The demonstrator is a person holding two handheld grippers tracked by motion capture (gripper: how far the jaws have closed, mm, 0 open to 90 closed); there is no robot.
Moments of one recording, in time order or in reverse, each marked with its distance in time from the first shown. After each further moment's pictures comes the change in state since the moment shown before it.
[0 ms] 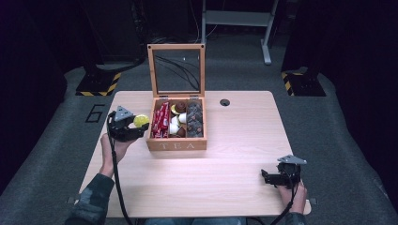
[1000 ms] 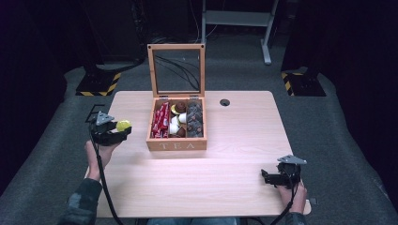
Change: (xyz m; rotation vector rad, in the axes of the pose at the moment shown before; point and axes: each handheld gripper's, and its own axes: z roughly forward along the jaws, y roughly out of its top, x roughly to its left) left arm 0.050 -0.044 -0.007 0.043 0.098 -0.115; right arm 0.000 0.000 0.000 0.000 -0.001 0.001
